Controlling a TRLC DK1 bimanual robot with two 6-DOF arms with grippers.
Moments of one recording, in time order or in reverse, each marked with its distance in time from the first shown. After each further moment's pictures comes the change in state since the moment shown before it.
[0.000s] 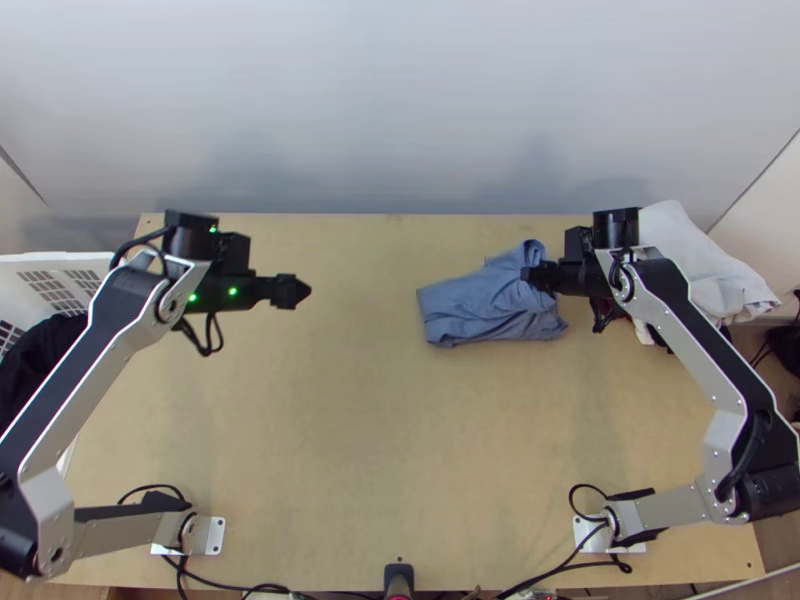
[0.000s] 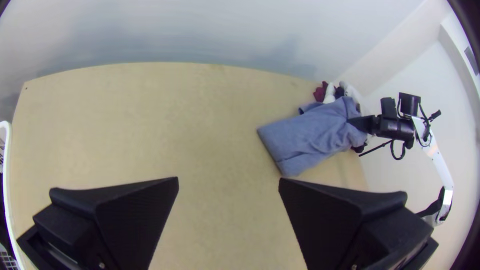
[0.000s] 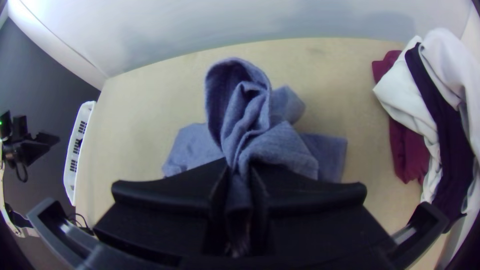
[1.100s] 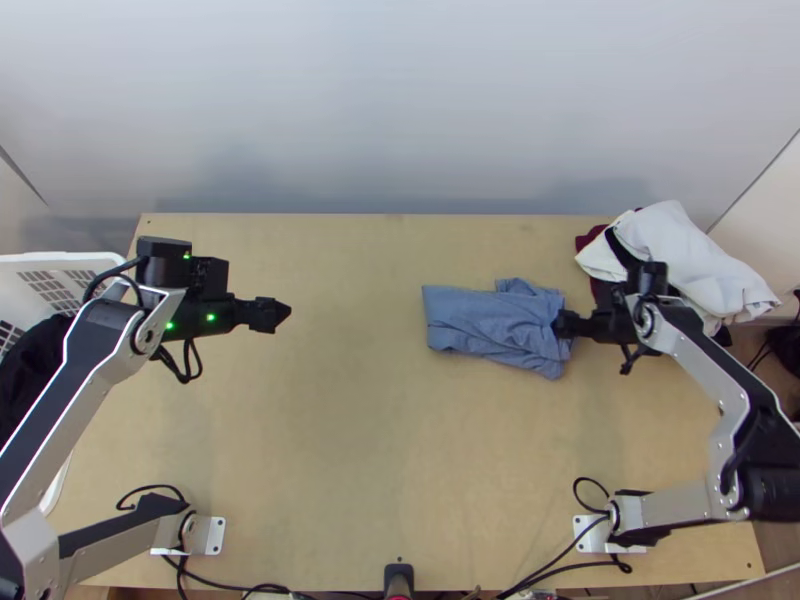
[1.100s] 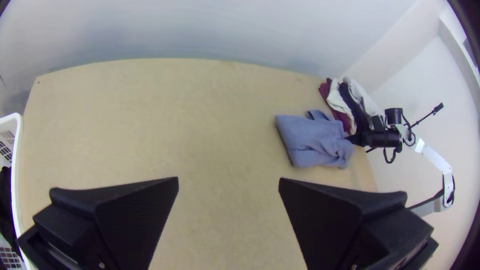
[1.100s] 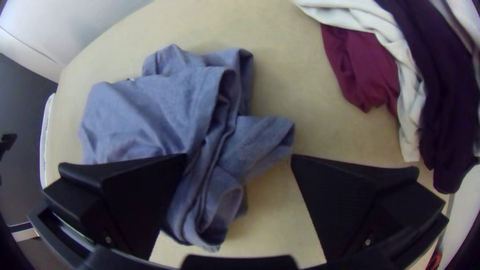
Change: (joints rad) left arm 0.056 -0.142 -0.150 0.002 0.002 0.063; right arm -0.247 -0.013 -0.334 0.097 0.025 -0.187
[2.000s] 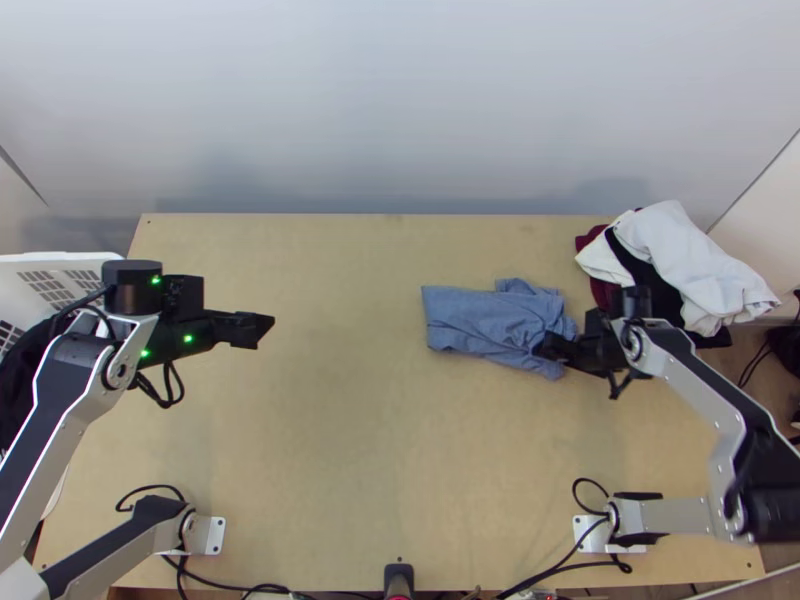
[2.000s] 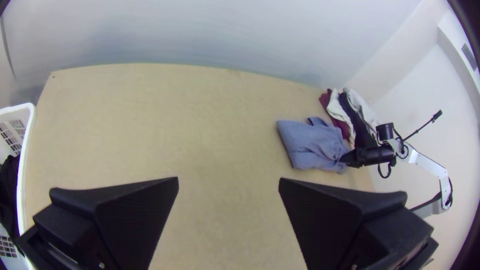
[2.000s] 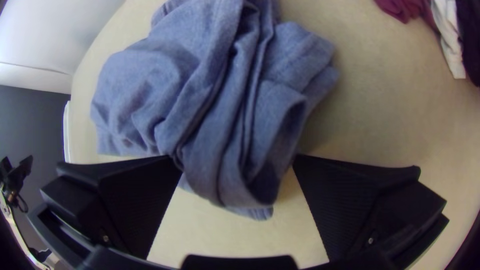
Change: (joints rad) left arm 0.047 -0.159 -0.089 -0.011 0.001 -0.011; right arm 0.076 -0.050 -0.132 -0.021 -0.092 0.219
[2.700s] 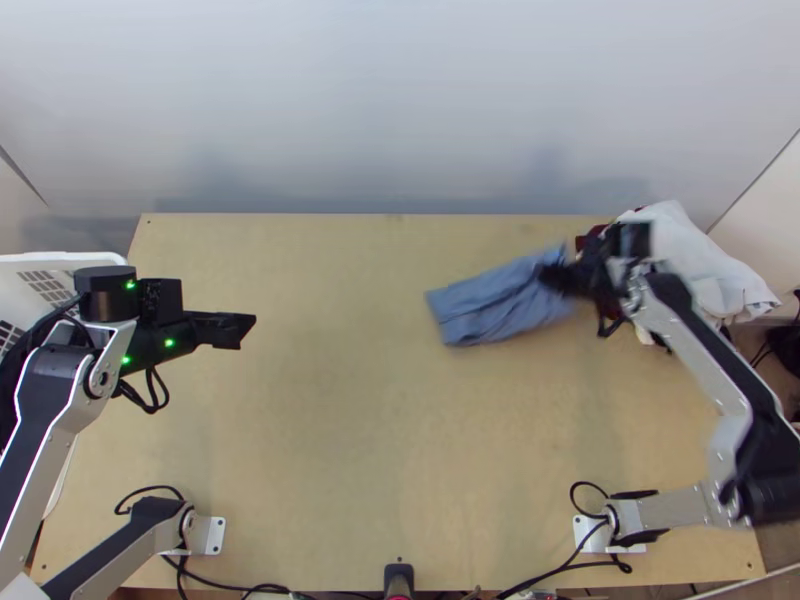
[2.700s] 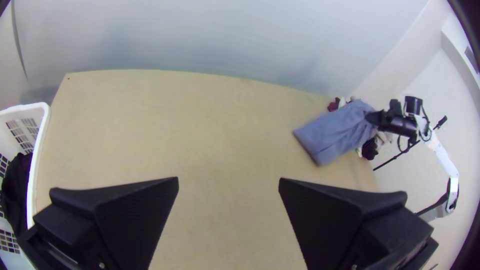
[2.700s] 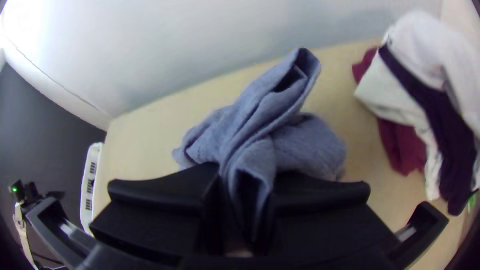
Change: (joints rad) left arm 0.082 -0.051 -0.021 -0.011 0.000 0.038; right arm 0.088 0.026 0.397 0.061 0.040 0.121
